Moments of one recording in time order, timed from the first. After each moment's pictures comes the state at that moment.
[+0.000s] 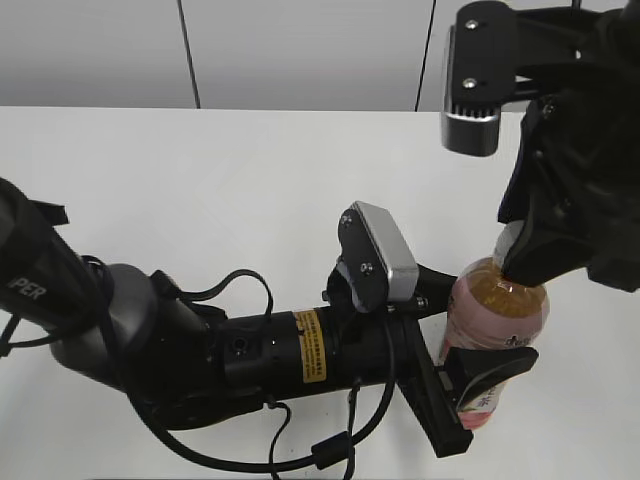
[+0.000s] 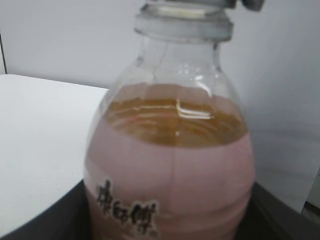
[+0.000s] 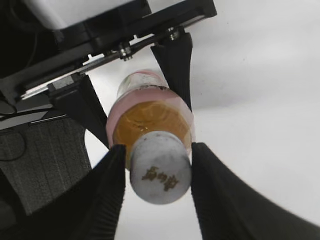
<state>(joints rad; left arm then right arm) -0.89 2.13 -0.85 0.56 -1.16 -0.25 0.61 1.43 -1.22 0.10 1.23 -0.90</state>
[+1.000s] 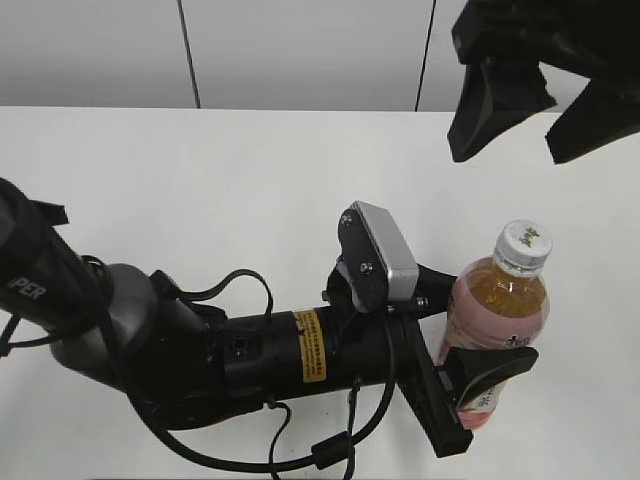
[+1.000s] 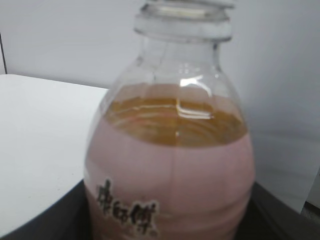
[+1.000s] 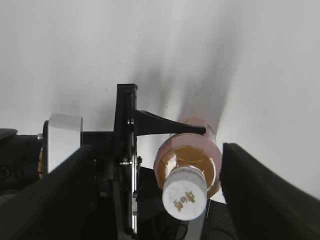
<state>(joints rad) -0.89 2.13 -0.85 0.56 -1.16 -0.25 0.61 1.43 -1.39 0.06 1.22 0.33</state>
